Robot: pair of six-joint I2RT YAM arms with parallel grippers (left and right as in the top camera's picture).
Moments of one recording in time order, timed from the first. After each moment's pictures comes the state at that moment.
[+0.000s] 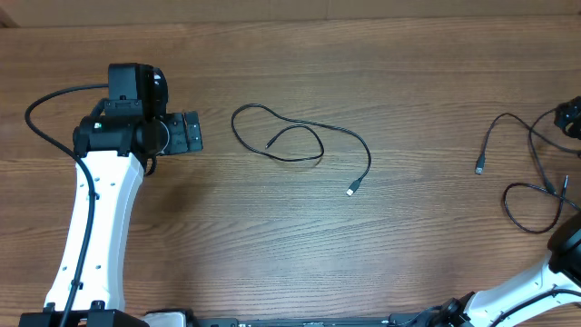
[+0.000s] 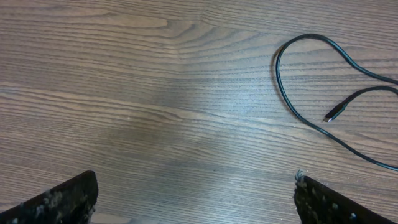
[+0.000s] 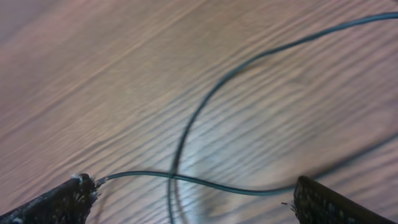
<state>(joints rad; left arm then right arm) 0.02 1.47 1.35 -0.97 -0.06 -0.13 -0.77 2.00 1.49 -0.39 -0.37 -0.06</state>
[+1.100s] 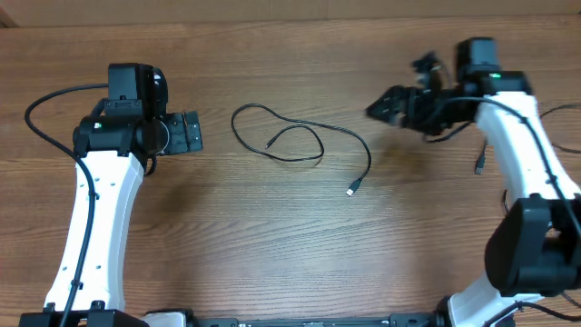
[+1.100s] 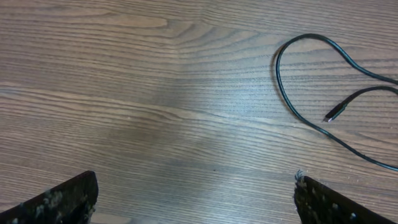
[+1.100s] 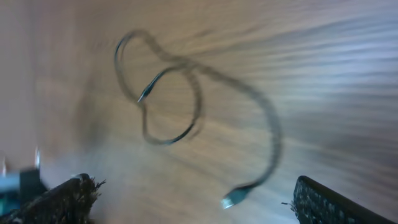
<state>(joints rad) 0.02 1.47 1.35 -0.97 -0.06 -0.13 0.00 1.81 1.49 -0.96 -0.68 0.06</state>
